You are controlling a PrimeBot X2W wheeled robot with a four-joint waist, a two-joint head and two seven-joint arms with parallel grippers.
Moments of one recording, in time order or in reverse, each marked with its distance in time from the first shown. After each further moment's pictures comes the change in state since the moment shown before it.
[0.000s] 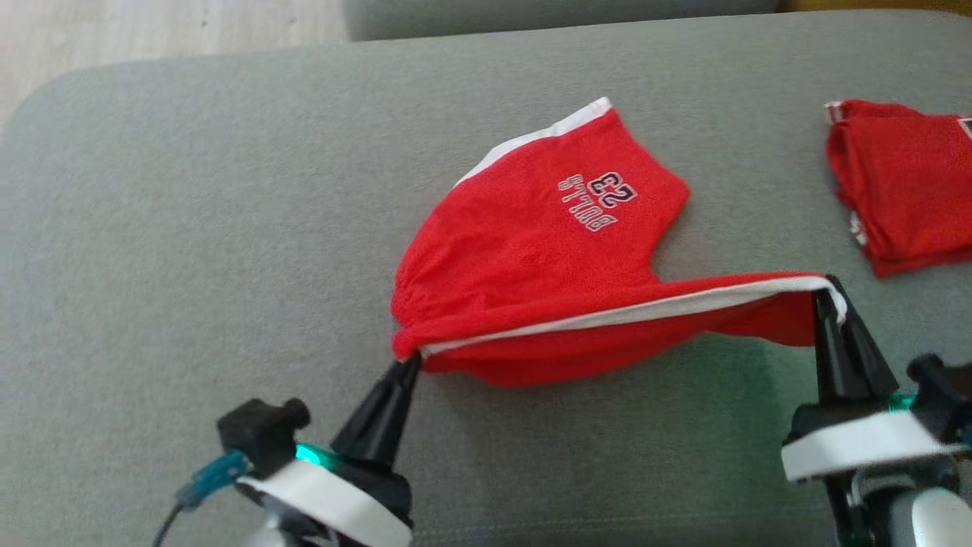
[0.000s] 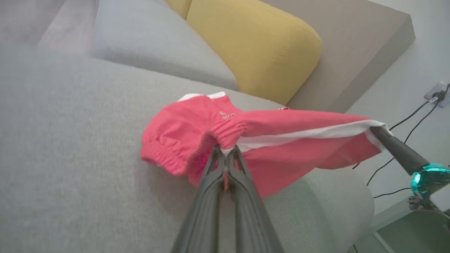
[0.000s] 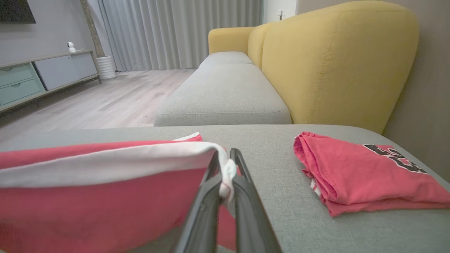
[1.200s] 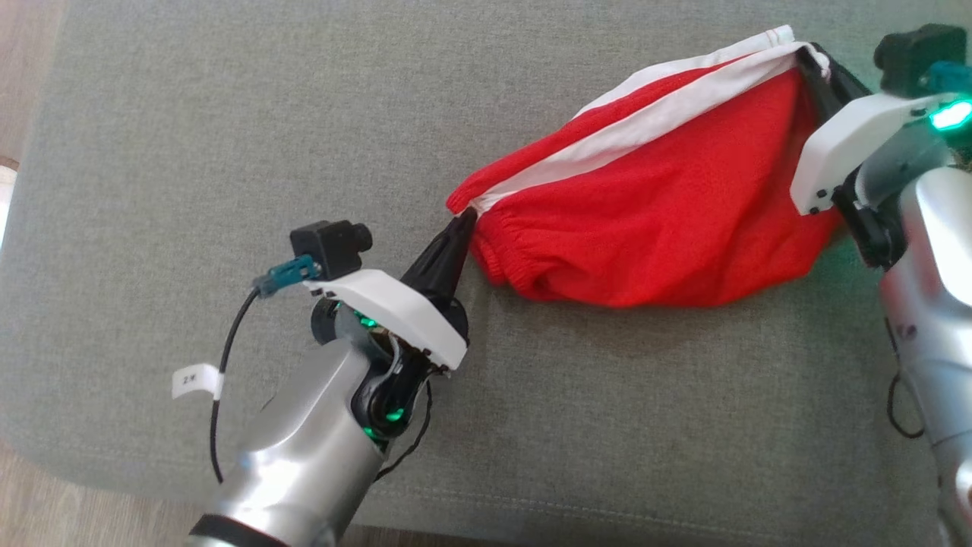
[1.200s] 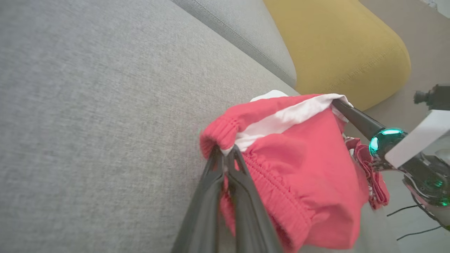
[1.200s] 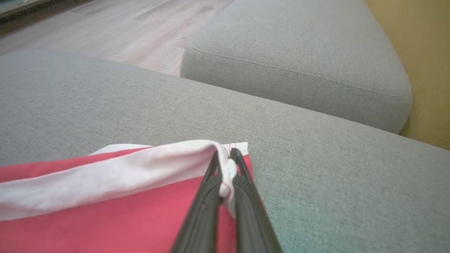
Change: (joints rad) left arm -0.549 -0.216 -0.117 0.627 -0.286 -0.103 -0.009; right arm -0.866 -0.243 0.284 0.815 0.111 0.000 0.152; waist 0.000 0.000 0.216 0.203
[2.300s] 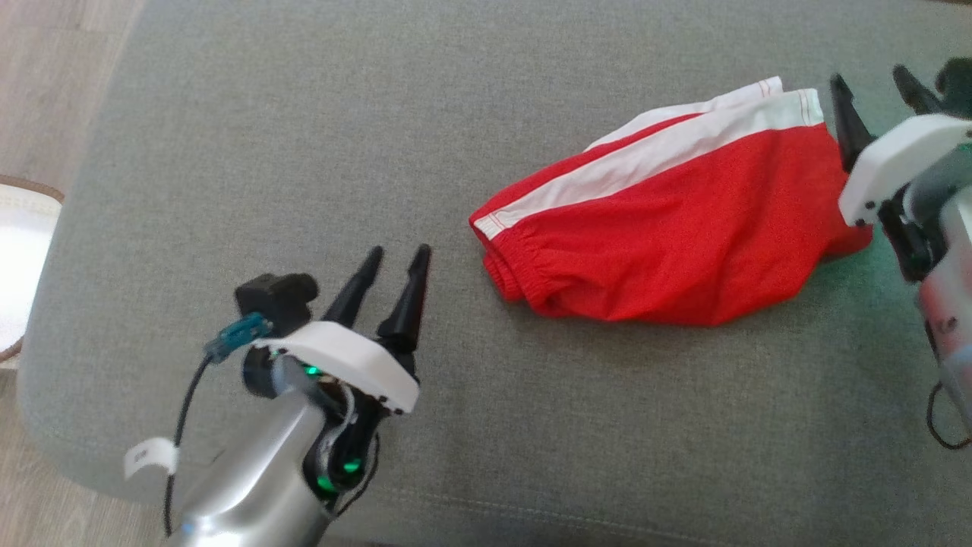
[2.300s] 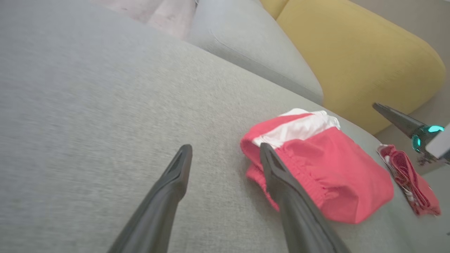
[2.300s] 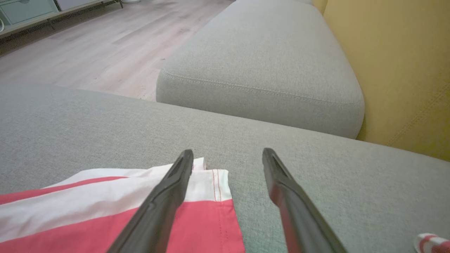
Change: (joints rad) left arm 0.137 0.148 -0.030 -0.188 0.054 0.179 -0.062; right arm -0.102 -0.063 0.072 0.339 0.125 0.000 -0.193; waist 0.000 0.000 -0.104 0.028
